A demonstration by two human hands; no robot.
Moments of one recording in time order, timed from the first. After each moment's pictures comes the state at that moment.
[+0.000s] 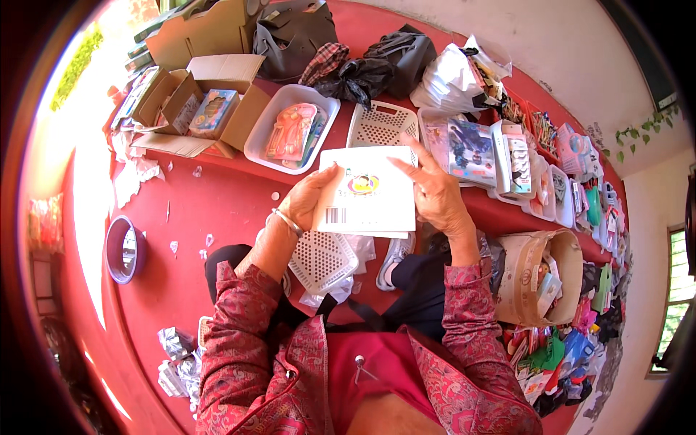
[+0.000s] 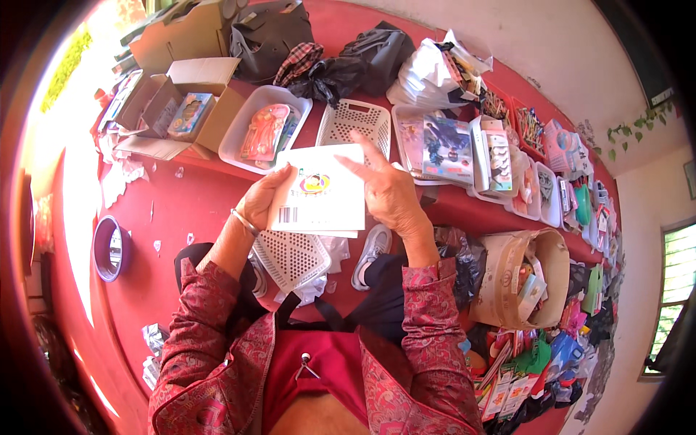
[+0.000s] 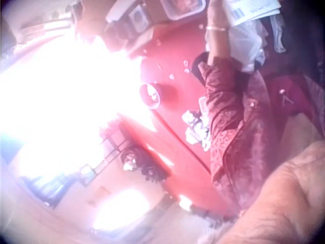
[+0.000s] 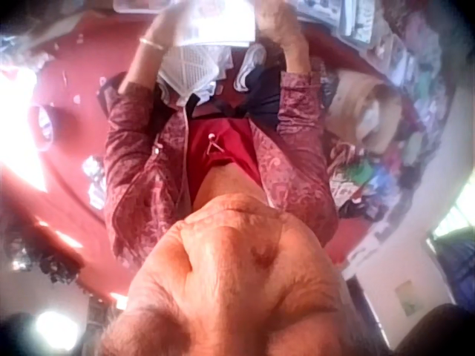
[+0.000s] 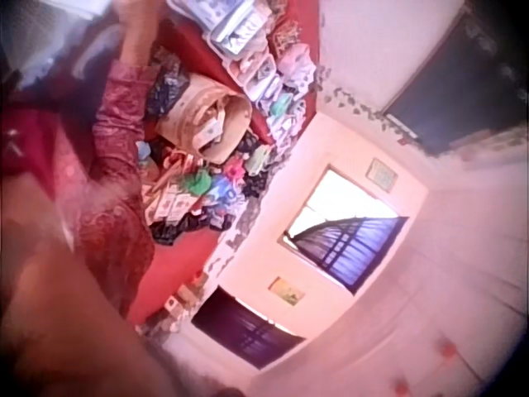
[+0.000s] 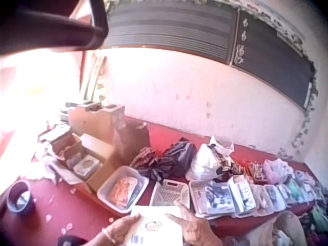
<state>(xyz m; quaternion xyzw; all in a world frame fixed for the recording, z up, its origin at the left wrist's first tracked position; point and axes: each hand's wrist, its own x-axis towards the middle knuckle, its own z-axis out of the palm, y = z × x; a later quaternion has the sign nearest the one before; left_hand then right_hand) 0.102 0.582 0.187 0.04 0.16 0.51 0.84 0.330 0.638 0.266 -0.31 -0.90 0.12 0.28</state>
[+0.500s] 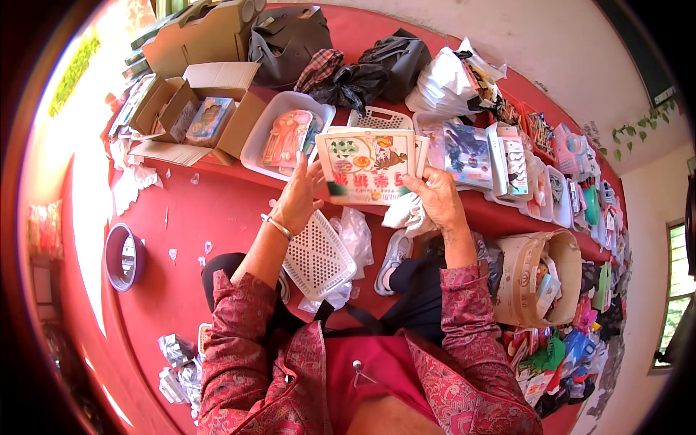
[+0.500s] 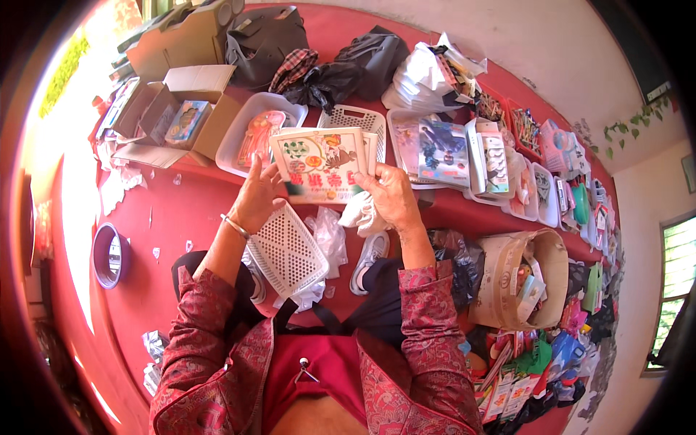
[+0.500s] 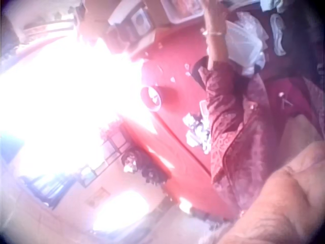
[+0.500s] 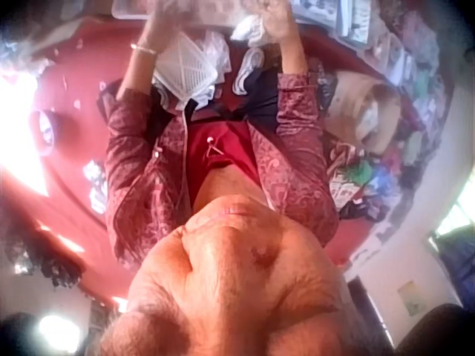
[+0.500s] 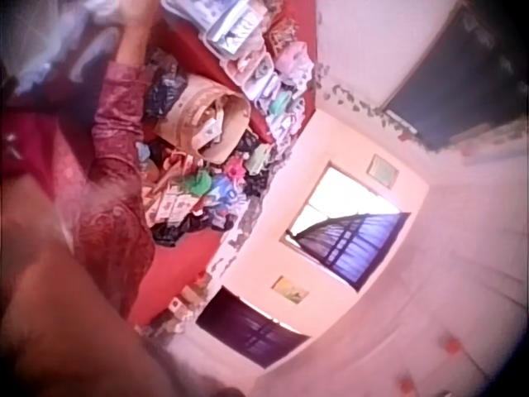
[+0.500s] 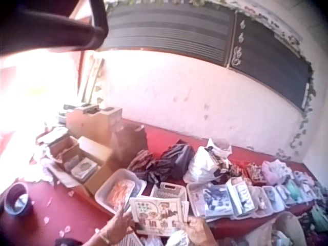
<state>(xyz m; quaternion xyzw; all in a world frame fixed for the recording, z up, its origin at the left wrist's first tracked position) 0.092 0.583 0.192 0.26 0.42 0.56 0.67 0.332 0.639 0.254 -0.42 -0.67 0.52 0.33</state>
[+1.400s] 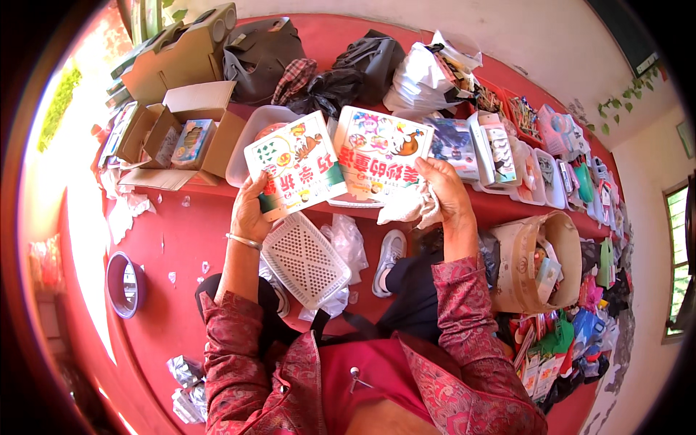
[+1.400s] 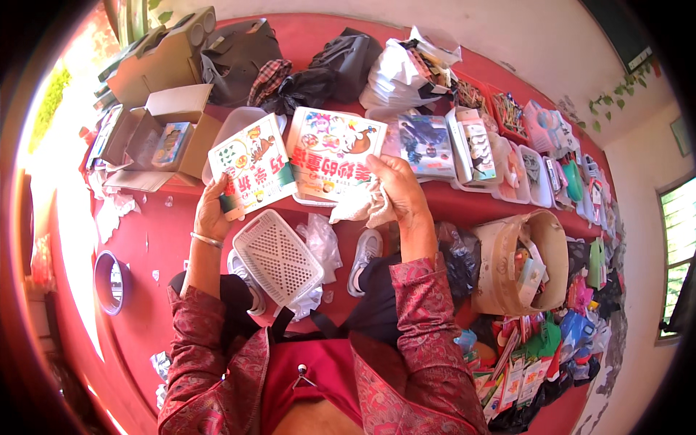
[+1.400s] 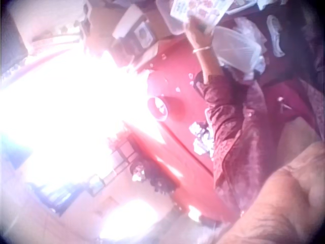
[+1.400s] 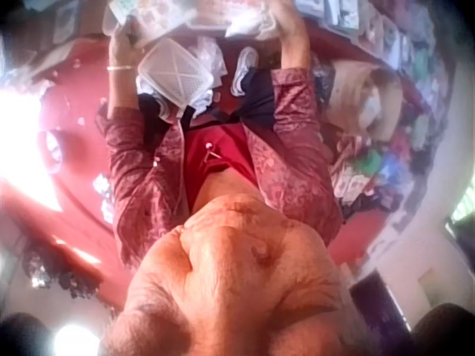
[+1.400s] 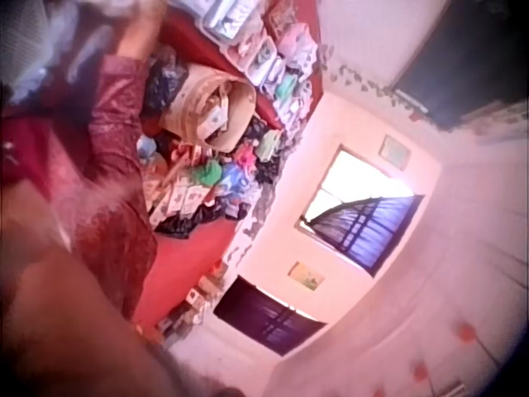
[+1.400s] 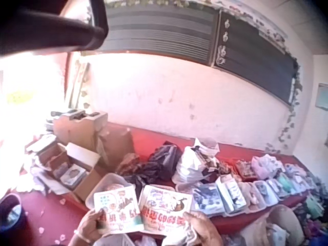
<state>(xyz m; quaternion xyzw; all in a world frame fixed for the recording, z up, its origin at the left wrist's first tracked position) 0.062 0.578 0.210 0.14 0.33 0.69 0.63 0.365 0.658 0.261 -0.38 -0.43 0.71 0.41</state>
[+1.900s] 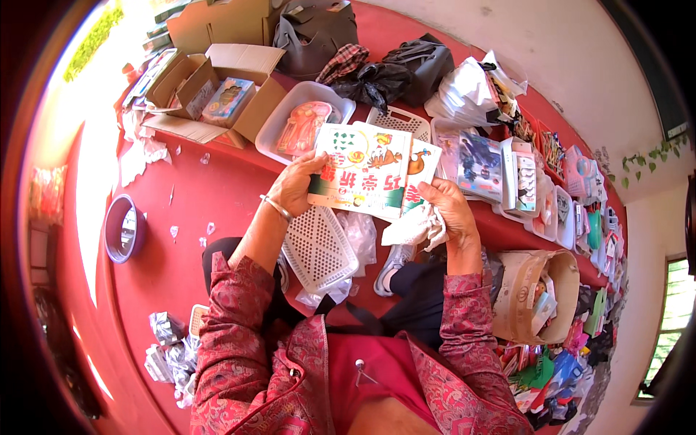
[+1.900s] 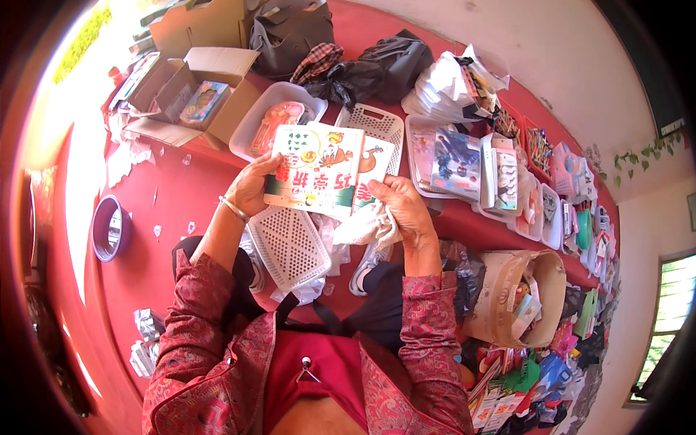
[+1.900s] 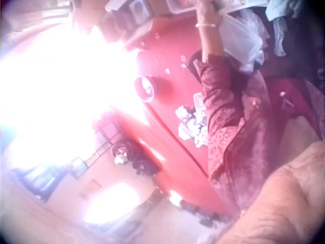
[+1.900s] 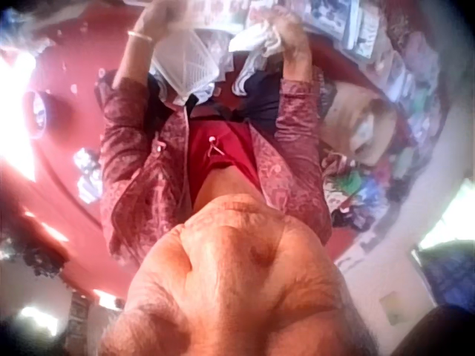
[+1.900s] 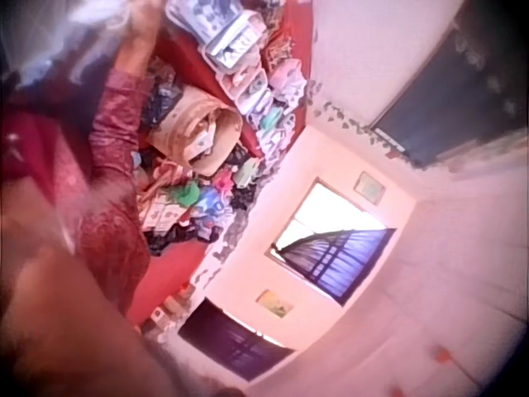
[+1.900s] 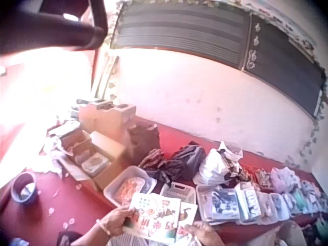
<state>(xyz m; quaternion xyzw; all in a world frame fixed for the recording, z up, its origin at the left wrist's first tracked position) 0.073 0.577 0.206 0.15 0.30 0.61 0.72 0.332 0.636 0.247 -0.34 -0.42 0.78 0.31</state>
